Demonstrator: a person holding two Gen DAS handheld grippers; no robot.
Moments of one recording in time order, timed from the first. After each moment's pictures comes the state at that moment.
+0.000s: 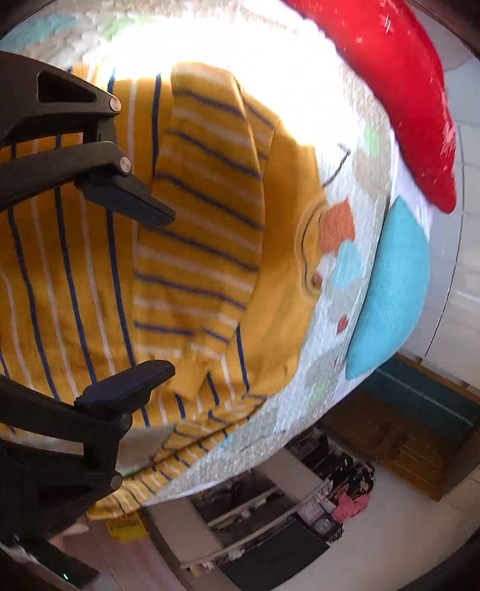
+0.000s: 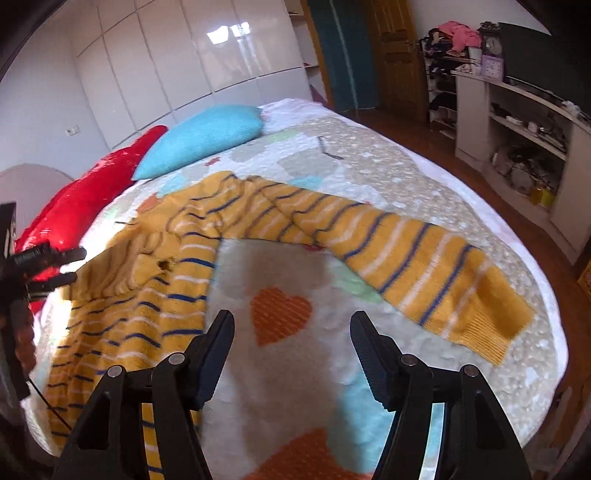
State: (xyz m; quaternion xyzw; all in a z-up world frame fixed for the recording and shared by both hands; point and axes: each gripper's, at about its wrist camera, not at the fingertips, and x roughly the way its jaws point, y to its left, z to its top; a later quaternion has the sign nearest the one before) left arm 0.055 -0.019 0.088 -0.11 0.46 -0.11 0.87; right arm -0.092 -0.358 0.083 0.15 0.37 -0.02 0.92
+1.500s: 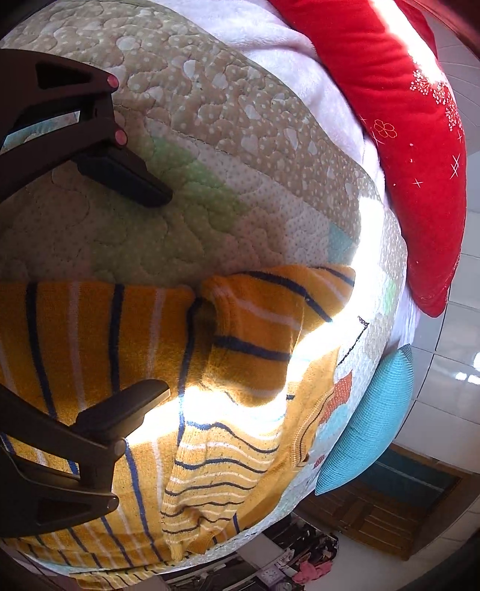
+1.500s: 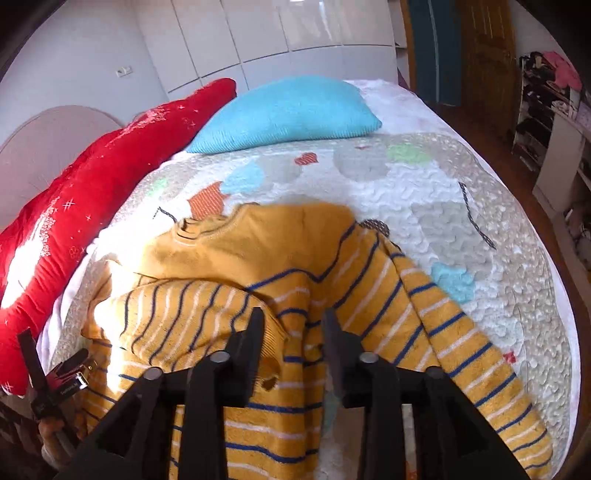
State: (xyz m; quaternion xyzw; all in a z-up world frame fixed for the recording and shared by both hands) left arm 0.040 0.125 0.002 -0.13 0.43 0.01 0.89; right arm 0.100 -0.270 0.118 0.07 0.43 0.10 0.89
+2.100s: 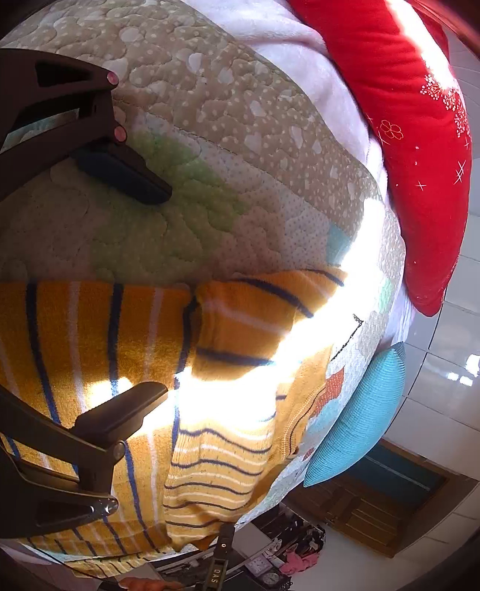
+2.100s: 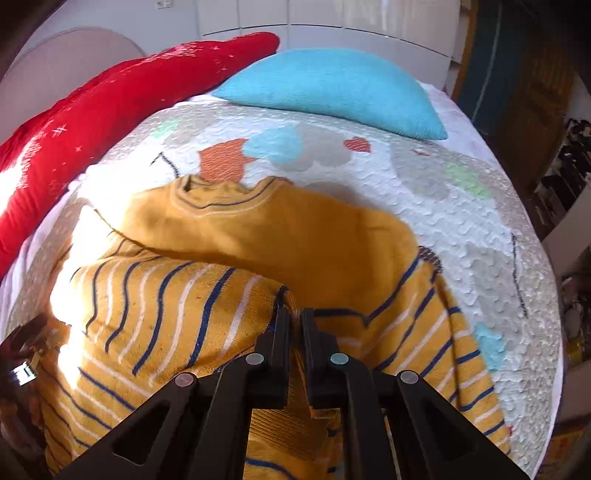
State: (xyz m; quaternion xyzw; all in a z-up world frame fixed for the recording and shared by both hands) left arm 0.036 0.132 0.001 -0.16 0.42 0.00 0.89; right arm 0.166 -0.208 0.079 -0.08 0.48 0.09 0.87
